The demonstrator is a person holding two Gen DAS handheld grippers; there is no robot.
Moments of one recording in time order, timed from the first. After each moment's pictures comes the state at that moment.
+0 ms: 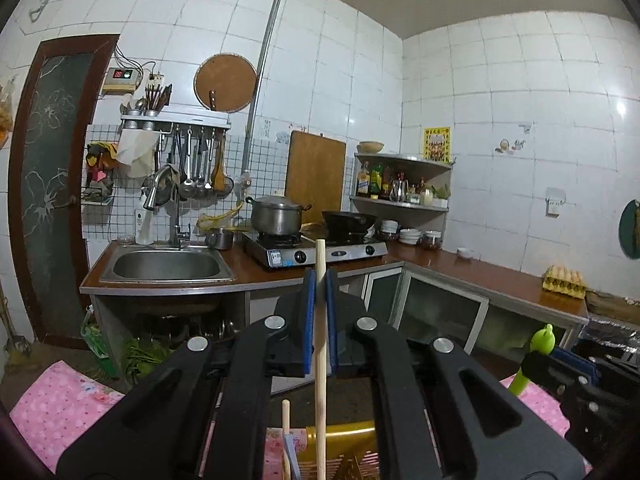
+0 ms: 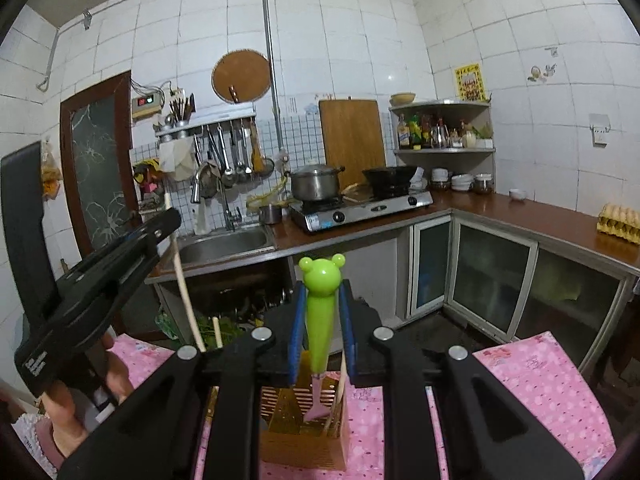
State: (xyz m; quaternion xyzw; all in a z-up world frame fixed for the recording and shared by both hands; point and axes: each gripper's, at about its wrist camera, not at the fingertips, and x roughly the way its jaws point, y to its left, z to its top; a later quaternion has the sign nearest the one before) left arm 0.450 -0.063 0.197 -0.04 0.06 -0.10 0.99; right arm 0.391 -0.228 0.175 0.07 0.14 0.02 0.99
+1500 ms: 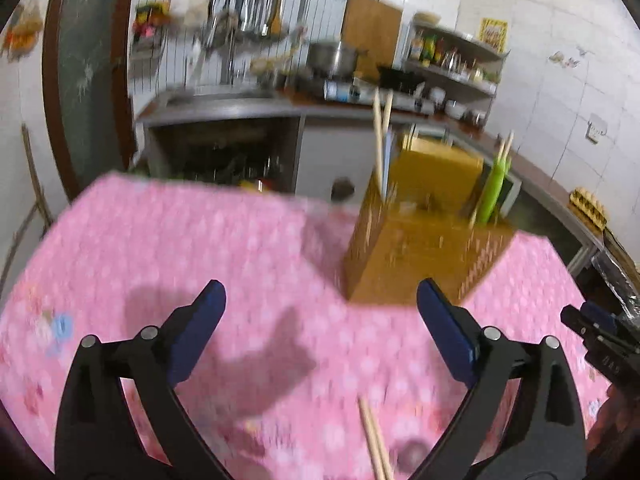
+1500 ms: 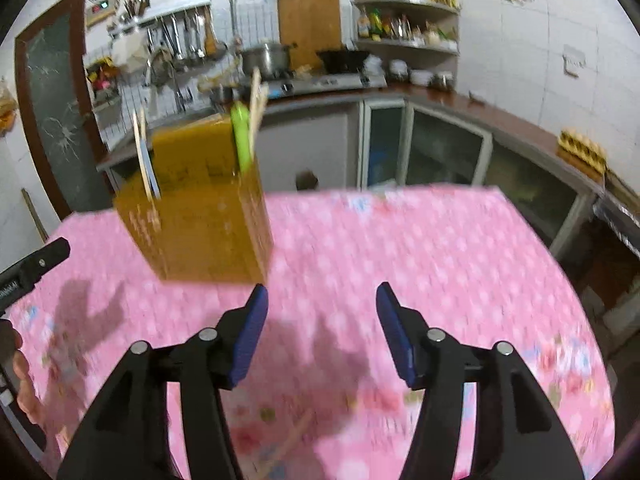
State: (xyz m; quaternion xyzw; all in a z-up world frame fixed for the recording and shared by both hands) left arm 0.342 0.010 0.040 -0.07 0.34 -0.04 0.94; right arm 0.309 -0.263 0.033 0.05 0.35 -0.05 0.94
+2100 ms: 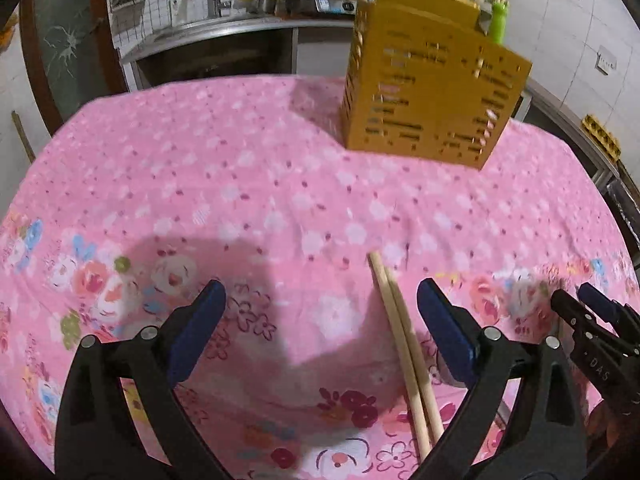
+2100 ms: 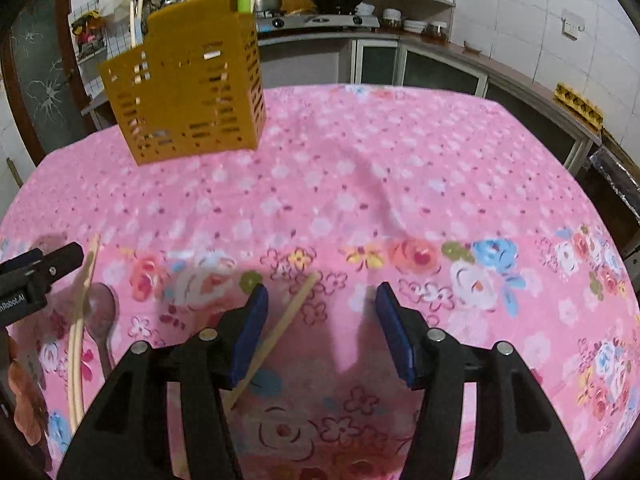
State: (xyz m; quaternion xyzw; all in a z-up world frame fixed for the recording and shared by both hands) left arm 0.313 -0.019 -0.050 -0.02 0.45 -0.05 0.89; right arm 0.274 -0.242 -0.056 0.05 0.42 -0.07 0.90
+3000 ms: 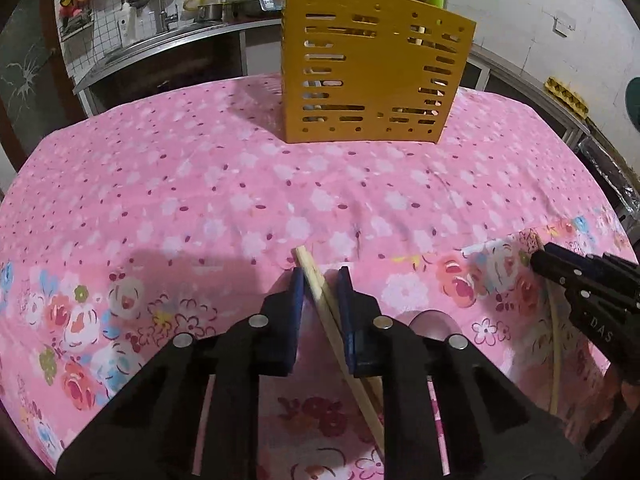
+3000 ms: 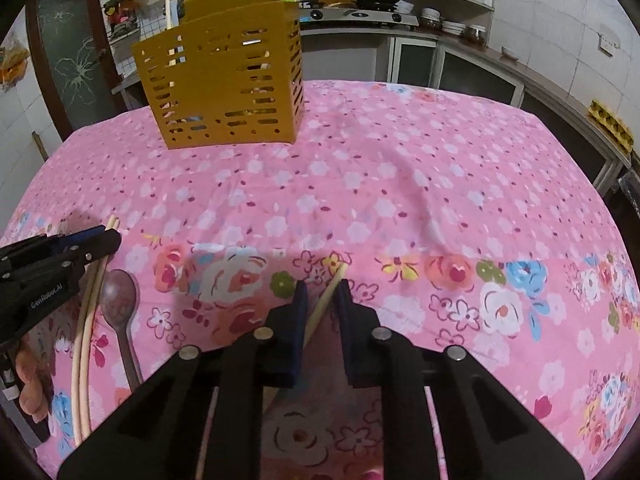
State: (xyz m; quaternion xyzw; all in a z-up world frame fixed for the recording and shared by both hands) left arm 0.314 -0.041 -0.053 0.03 0.44 -0.12 0.89; right arm 0.284 -0.237 -0.054 0.02 0.43 0.00 0.90
